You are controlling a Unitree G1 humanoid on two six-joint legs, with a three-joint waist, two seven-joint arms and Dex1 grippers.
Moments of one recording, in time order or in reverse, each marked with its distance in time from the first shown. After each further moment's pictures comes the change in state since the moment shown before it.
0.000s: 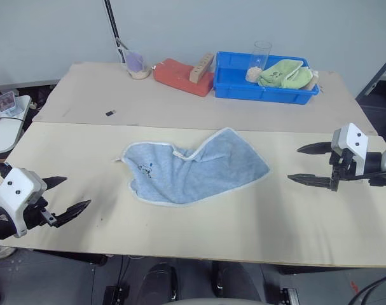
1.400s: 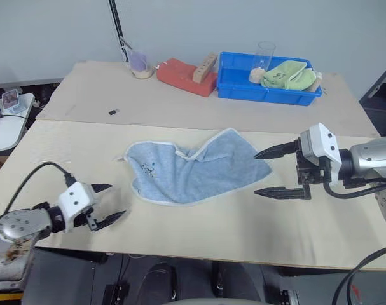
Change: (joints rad) left arm -0.283 -0.120 -0.462 0.304 0.280 -0.412 -0.036; right arm -0.042 0.050 0.075 -0.450 0.194 0.253 0.011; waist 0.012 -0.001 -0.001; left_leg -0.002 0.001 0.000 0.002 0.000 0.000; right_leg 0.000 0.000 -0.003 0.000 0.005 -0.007
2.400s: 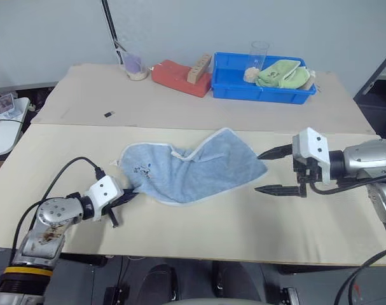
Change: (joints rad) left arm -0.059 0.033 -0.113 0.043 -0.037 0.042 0.013; right arm -0.023 -0.011 0.130 0.227 -0.237 -0.192 -0.030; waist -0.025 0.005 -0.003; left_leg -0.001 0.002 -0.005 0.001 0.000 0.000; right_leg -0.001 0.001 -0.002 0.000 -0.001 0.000
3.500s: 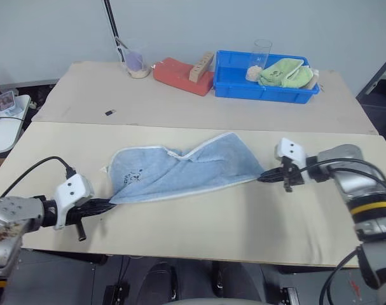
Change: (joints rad) left arm 0.010 0.229 0.130 -0.063 -0.190 0.269 -0.233; right arm -0.177 0.098 0.063 0.405 -0.116 0.086 0.137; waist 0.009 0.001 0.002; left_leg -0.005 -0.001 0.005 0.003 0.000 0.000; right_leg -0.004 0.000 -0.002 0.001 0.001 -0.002
